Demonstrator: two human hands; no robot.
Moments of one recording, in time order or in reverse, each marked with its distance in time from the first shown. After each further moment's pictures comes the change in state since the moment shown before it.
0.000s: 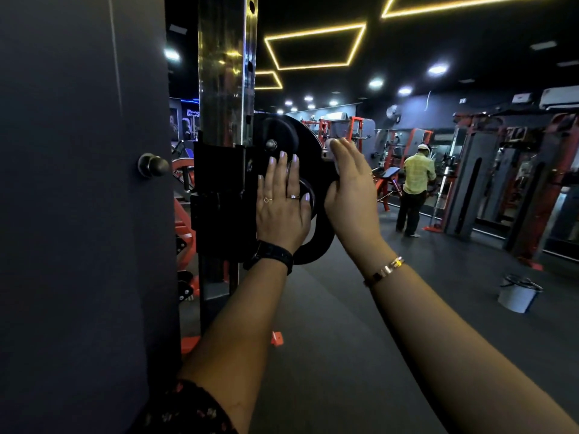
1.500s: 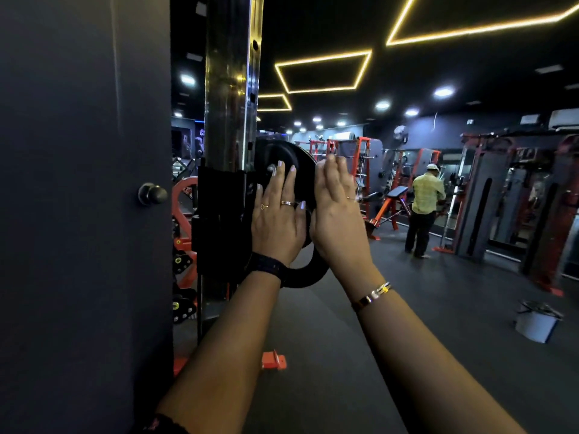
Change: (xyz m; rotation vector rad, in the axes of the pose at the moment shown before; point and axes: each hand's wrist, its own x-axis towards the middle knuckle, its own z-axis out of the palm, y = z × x) left_hand 0.022 0.002 -0.022 -0.121 -0.086 -0.023; right_hand 0.002 0.010 0.016 -0.202 -0.056 -0.234
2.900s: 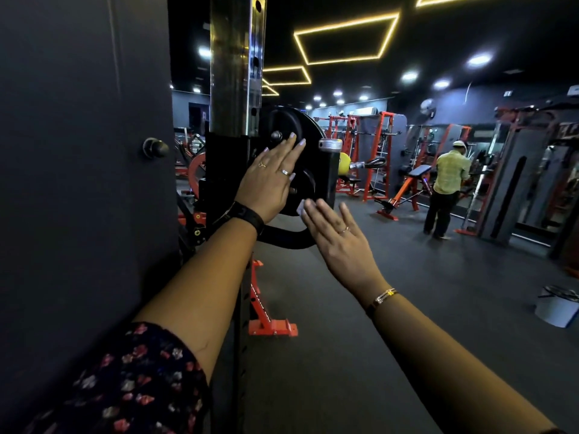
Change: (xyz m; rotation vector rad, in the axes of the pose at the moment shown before) left_hand 0.009 -0.028 -0.024 0.146 -0.242 0.273; right_hand -0.097 0.040 0.011 -0.304 -0.075 -0.478
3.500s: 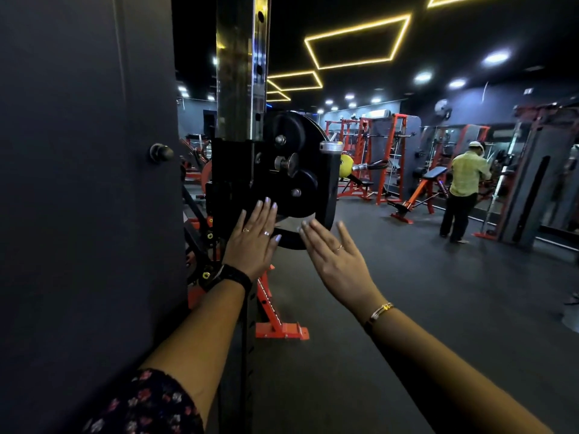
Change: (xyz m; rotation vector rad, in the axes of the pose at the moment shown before) left_hand -0.110 -0.004 0.041 0.279 -0.157 -0.151; right_hand -0.020 -0.021 0.009 -0.014 -0.024 -0.047
